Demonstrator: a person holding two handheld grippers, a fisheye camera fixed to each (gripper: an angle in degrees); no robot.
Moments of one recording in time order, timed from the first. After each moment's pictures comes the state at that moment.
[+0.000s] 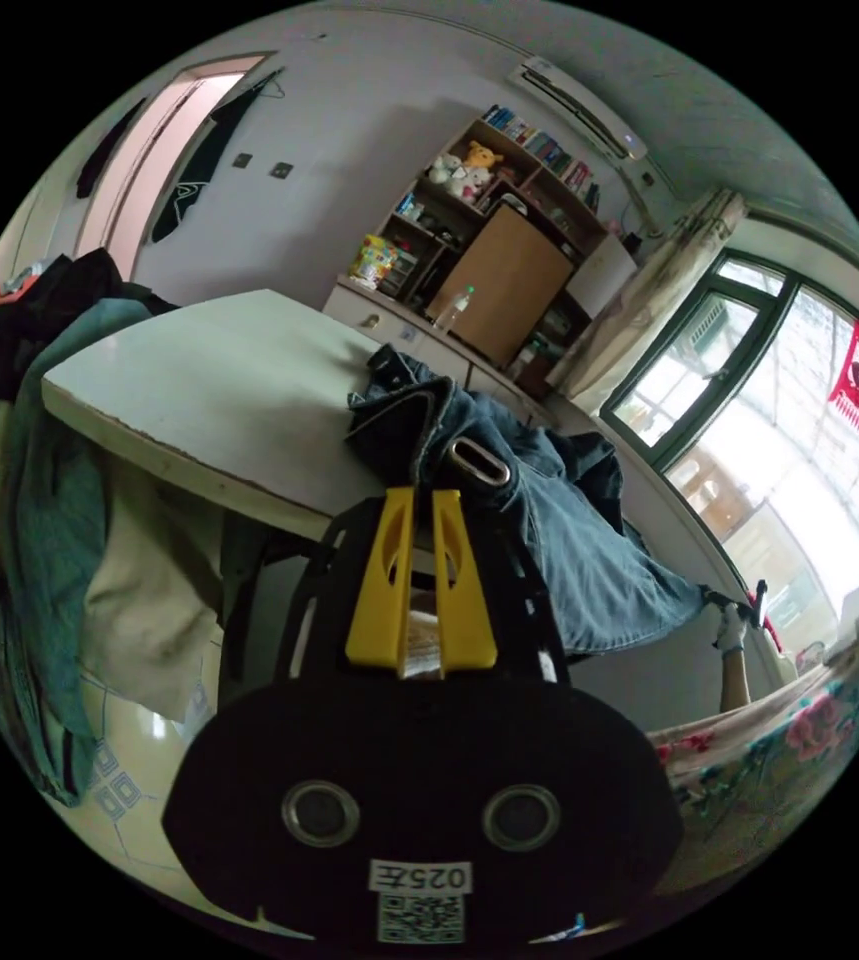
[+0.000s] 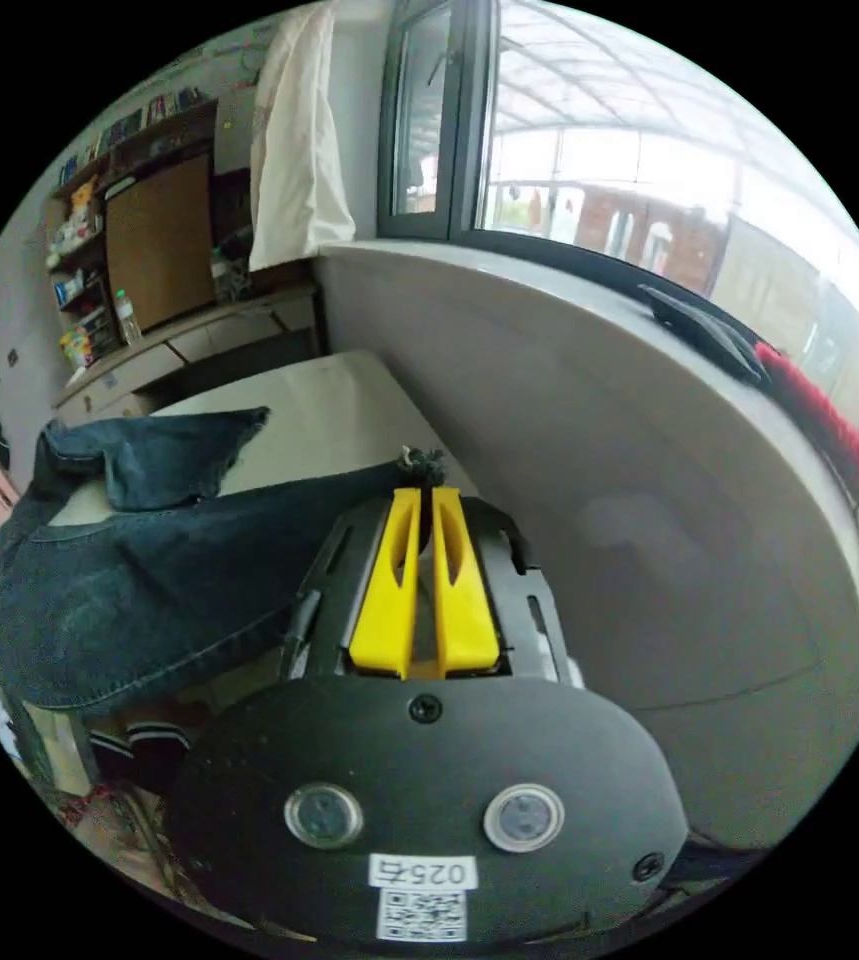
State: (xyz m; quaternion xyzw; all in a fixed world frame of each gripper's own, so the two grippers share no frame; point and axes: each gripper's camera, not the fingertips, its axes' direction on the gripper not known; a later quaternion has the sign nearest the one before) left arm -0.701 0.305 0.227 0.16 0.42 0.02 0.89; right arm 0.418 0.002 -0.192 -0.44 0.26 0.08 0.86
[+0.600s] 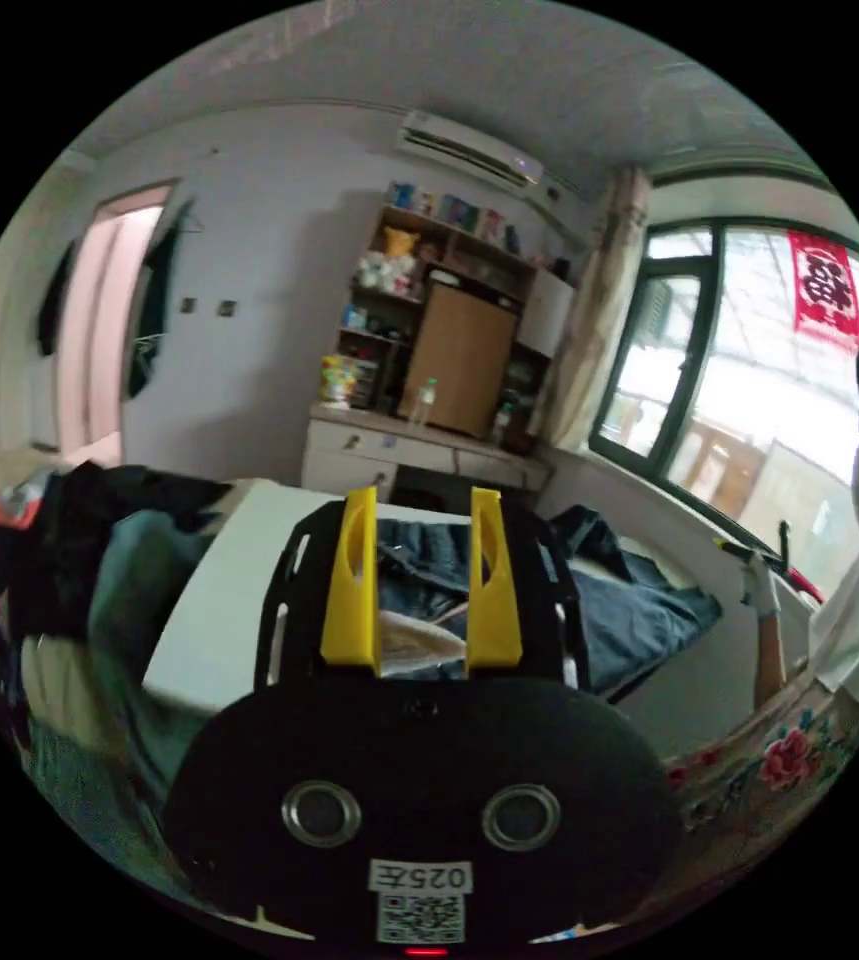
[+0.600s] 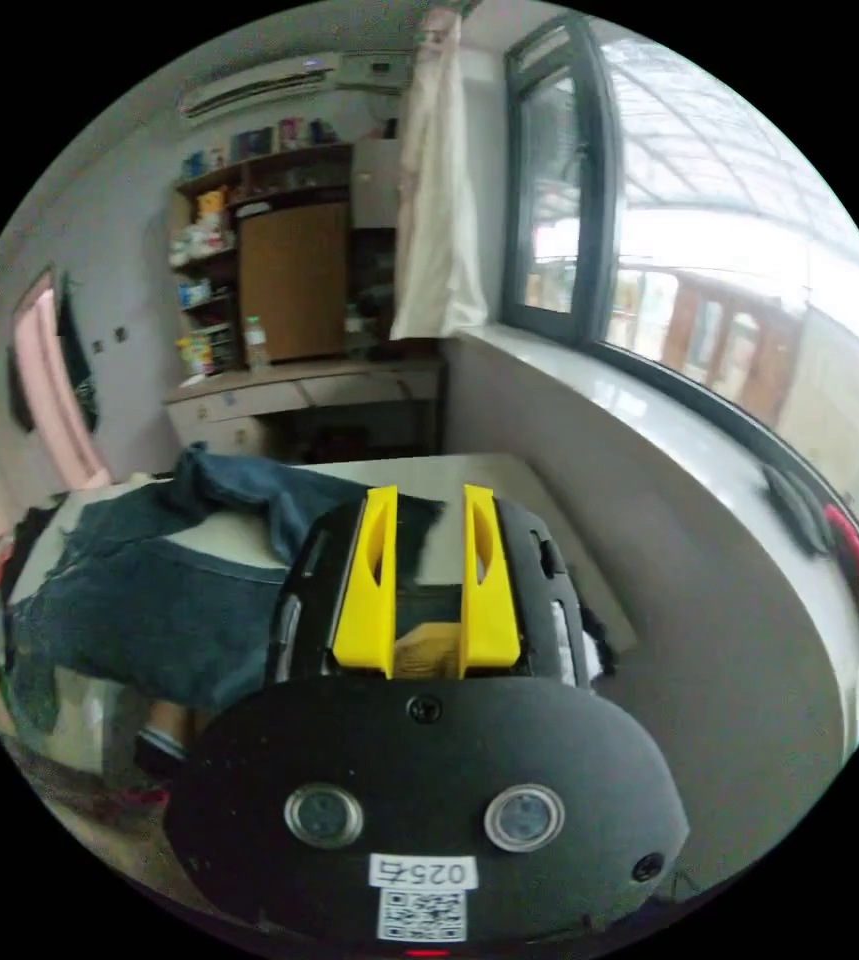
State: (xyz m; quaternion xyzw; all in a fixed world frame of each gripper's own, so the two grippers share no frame) left arm -0.725 0.268 0.145 0.28 0.38 0.15 0.87; right arm 0.275 -0.131 -0.125 -0.36 0.04 0.04 0.93
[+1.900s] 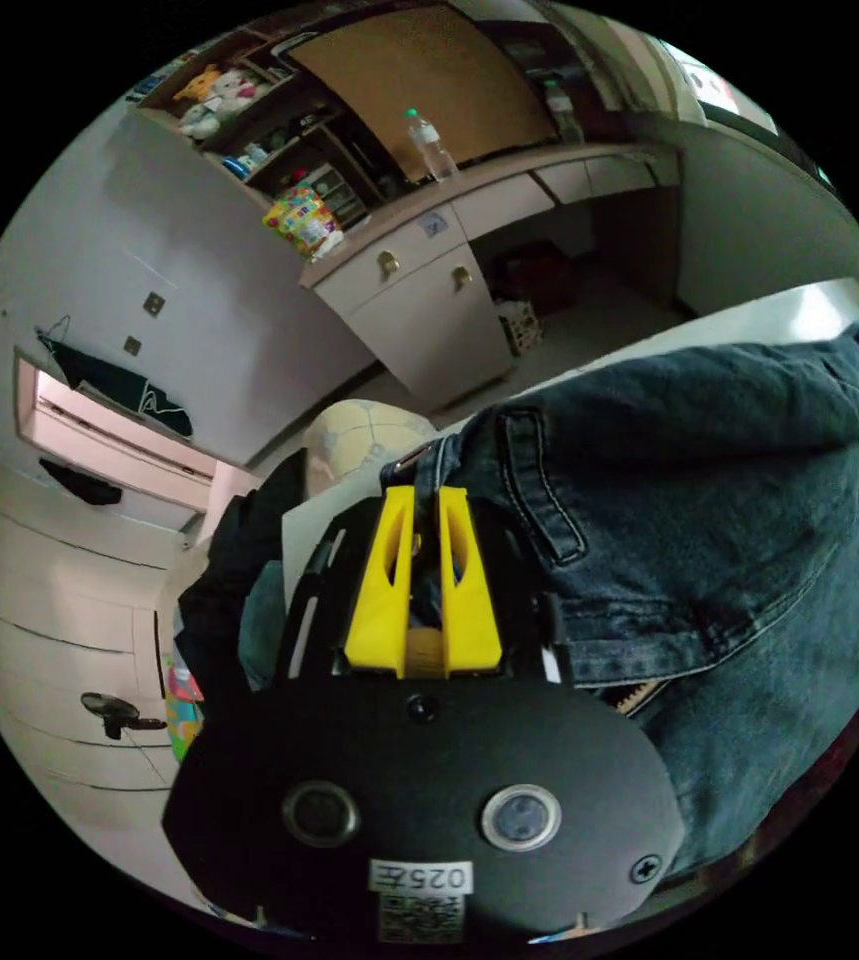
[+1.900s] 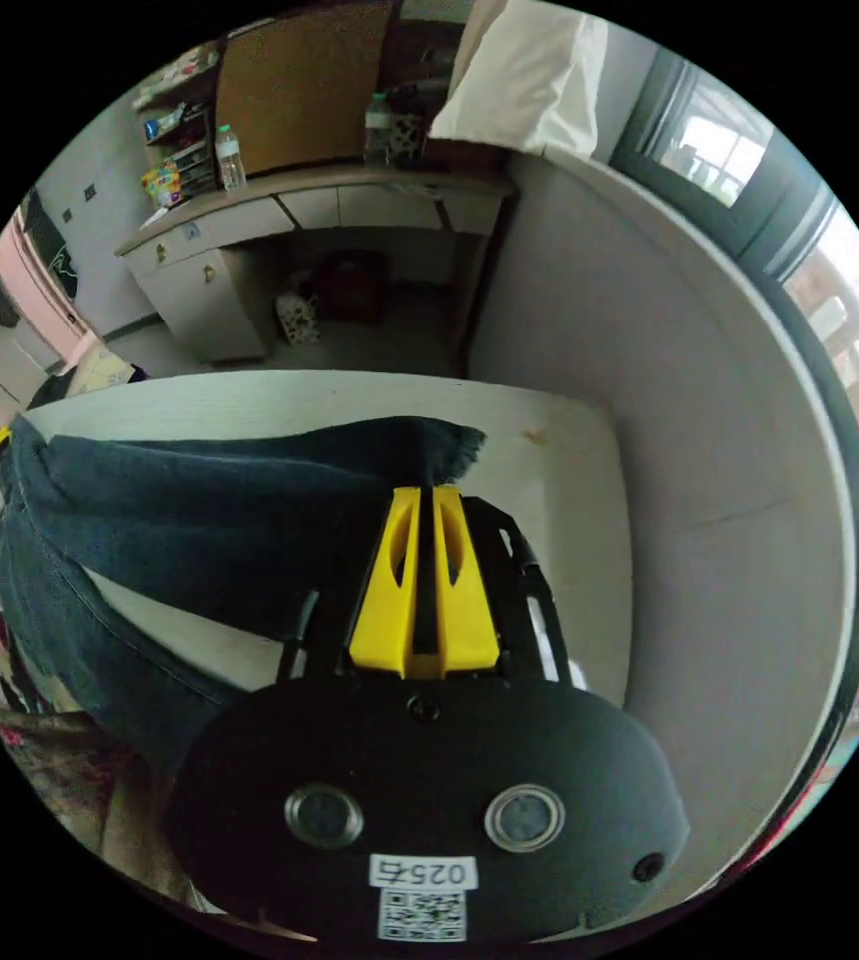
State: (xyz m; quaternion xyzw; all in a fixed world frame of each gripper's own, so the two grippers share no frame) left arm -0.533 0.285 0.496 0.03 -0.01 0.37 0.93; right arm 0.414 -0.136 0.065 -0.59 0.05 0.00 0.80
